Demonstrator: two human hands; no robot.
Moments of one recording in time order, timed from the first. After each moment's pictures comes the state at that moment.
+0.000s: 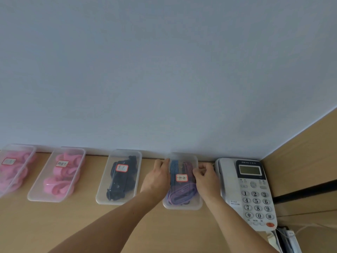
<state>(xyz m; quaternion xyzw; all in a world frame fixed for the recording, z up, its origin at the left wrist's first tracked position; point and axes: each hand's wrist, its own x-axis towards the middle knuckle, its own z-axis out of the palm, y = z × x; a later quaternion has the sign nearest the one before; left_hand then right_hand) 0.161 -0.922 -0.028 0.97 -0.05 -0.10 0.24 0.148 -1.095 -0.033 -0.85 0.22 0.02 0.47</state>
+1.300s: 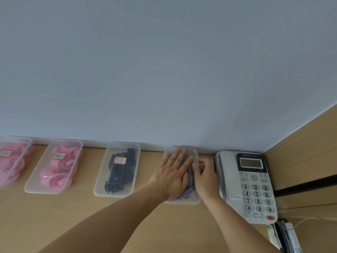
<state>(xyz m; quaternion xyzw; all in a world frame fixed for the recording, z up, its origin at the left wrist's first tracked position) 0.151 -0.948 -0.036 0.95 -0.29 -0.07 0.05 0.137 -1.094 -0.051 -0.86 0.19 -0.01 0.47</state>
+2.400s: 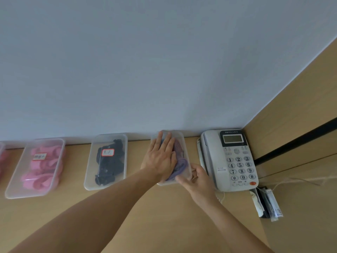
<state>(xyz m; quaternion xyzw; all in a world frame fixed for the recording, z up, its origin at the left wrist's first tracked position) 0.156 -0.948 -0.031 0.96 -0.25 -0.07 0.06 0.054 -1.090 -0.039 -0.81 0.19 0.05 0.56</state>
